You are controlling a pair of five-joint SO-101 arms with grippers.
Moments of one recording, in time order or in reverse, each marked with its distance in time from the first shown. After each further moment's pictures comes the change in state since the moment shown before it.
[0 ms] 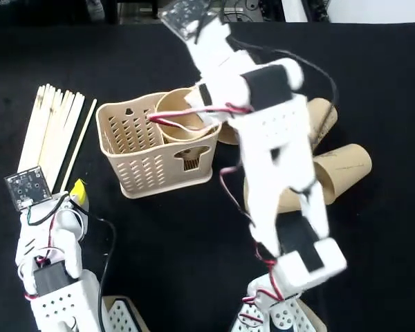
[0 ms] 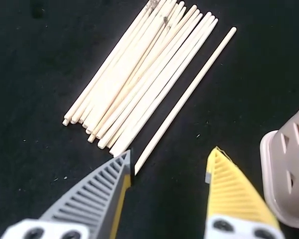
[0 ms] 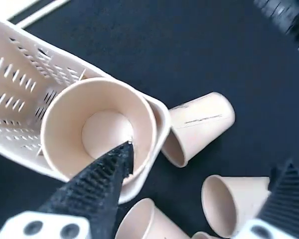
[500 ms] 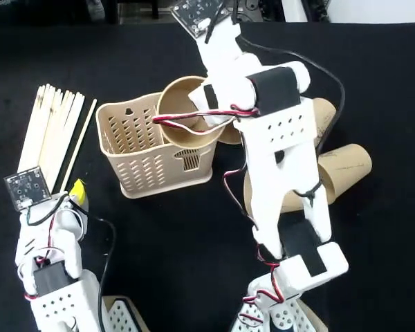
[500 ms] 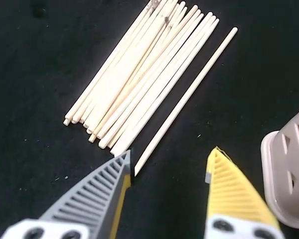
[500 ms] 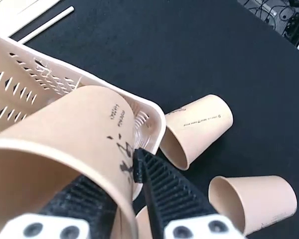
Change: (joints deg) left arm -0.3 0.0 0.0 0.0 0.0; right arm 0.9 2.5 0.8 0.0 -4.5
